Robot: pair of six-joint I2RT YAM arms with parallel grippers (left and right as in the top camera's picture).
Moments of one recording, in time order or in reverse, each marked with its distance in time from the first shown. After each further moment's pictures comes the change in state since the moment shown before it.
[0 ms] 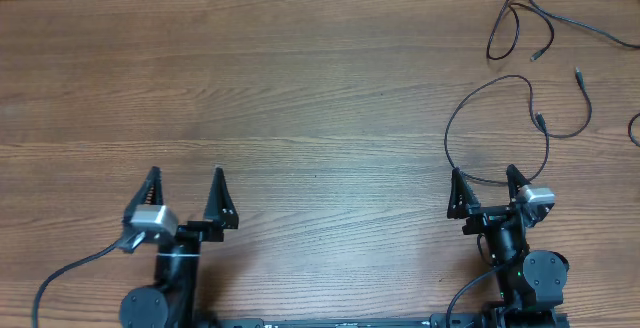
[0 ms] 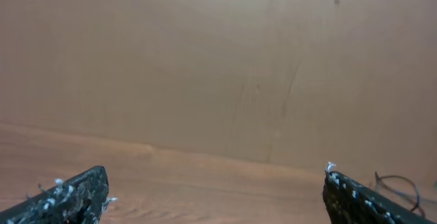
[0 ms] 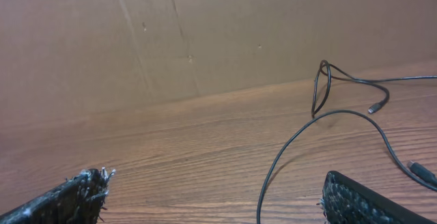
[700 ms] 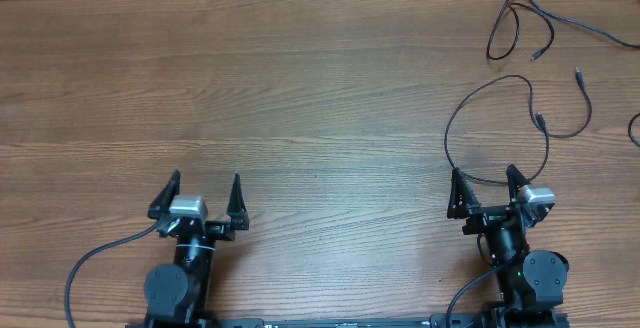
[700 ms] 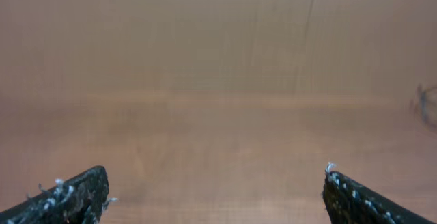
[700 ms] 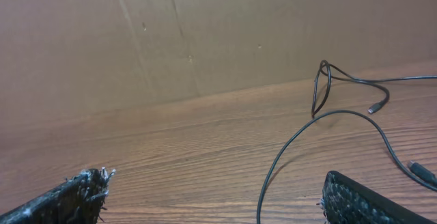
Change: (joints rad) left arm 0.000 0.000 -0.190 0.001 0.019 0.158; right arm 0.000 0.000 0.000 0.000 0.000 0.000
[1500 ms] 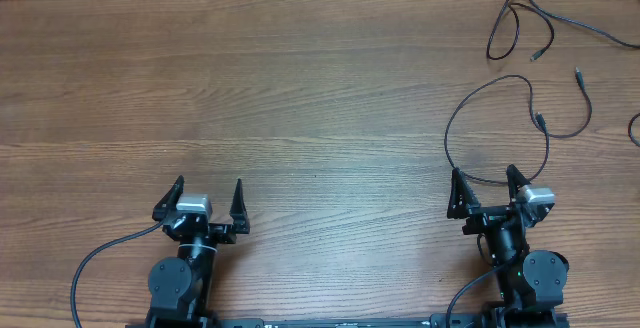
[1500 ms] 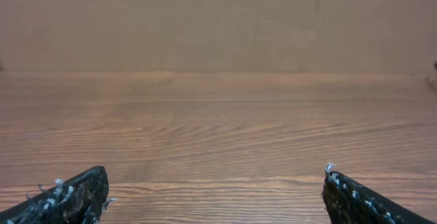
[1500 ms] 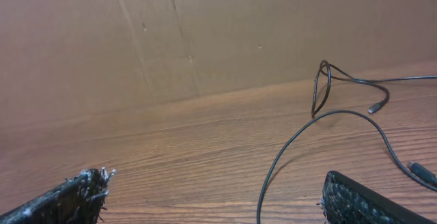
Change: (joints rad) left arm 0.020 0.002 -0.015 -0.048 0.000 0.021; right arm 0.000 0.000 0.000 0.001 0.000 0.000
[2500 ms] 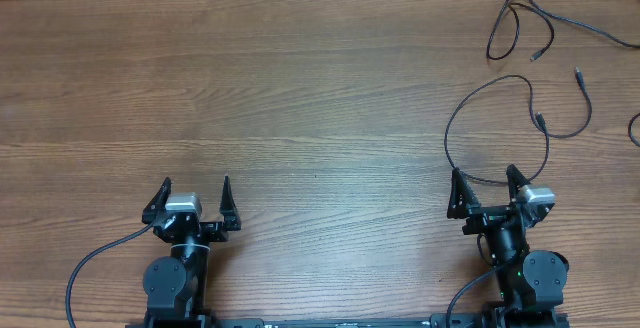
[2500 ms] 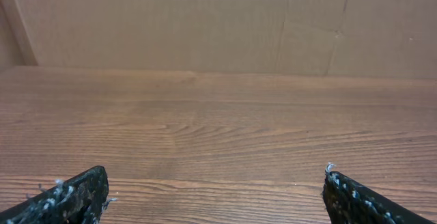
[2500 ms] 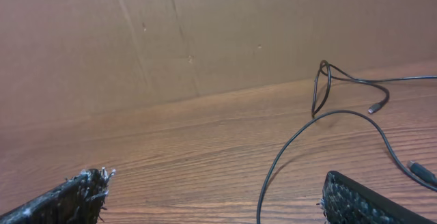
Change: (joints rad) left arm 0.072 0.000 0.000 0.000 0.000 0.000; right arm 0.000 0.000 0.000 0.000 0.001 0.000
